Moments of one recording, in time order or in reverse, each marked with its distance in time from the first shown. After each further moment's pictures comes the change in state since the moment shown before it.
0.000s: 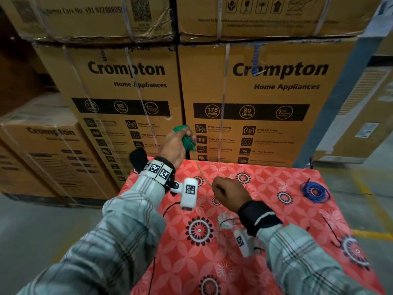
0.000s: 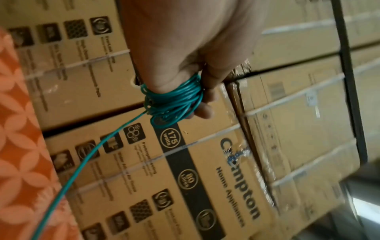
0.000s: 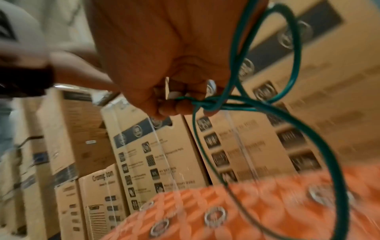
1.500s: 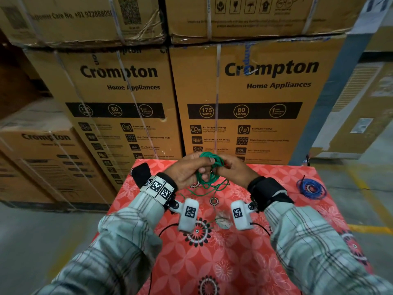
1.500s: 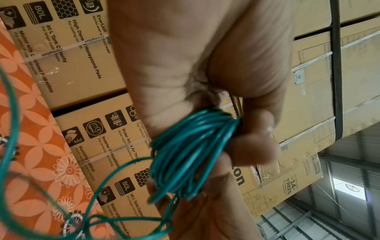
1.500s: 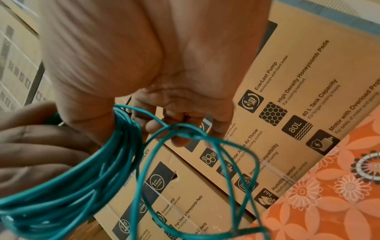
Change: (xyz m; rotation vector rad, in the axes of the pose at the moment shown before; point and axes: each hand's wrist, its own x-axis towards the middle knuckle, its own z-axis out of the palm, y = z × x) left_hand -0.050 -0.027 0.017 0.285 -0.495 -0.394; right_hand 0.031 -0.010 -0.065 0.571 -0.090 0.064
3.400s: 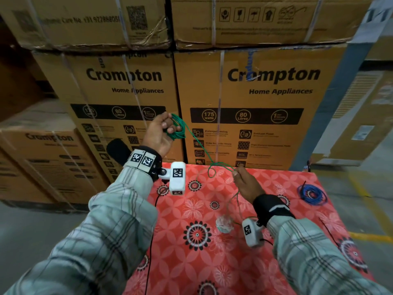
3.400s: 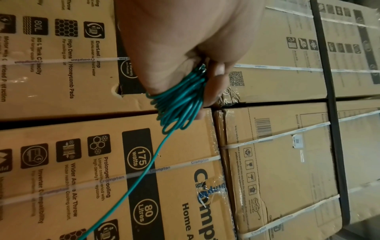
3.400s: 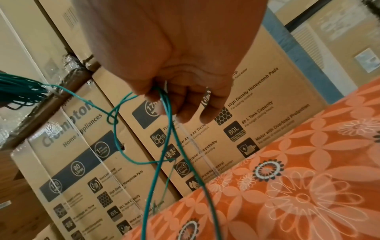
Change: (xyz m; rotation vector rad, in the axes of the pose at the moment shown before) left_hand 0.014 0.082 -0.060 -0.477 0.414 0.478; right_hand -0.014 0.081 -0.004 -0.271 0.299 0.046
